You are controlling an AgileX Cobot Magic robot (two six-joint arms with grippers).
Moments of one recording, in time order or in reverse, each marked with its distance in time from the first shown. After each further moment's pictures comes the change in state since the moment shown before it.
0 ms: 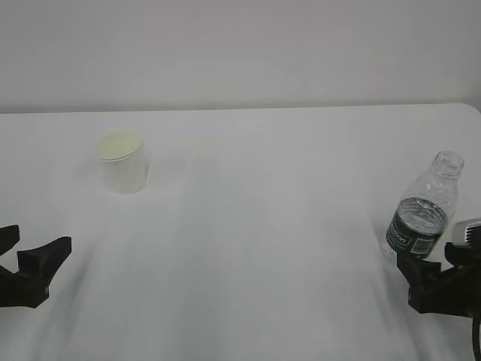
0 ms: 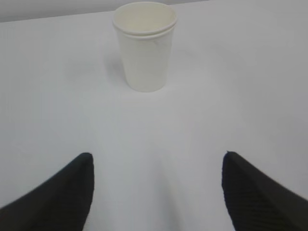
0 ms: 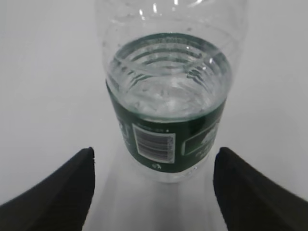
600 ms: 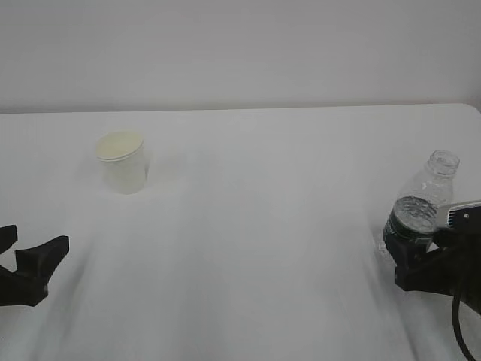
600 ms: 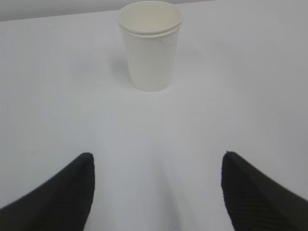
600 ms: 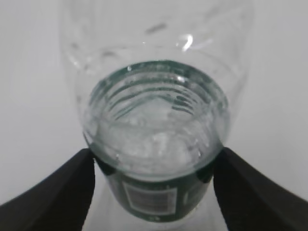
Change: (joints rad) left arm 0.000 0.002 0.000 -0.015 0.000 0.000; right arm 0.000 0.065 -0.097 0.004 0.000 0.000
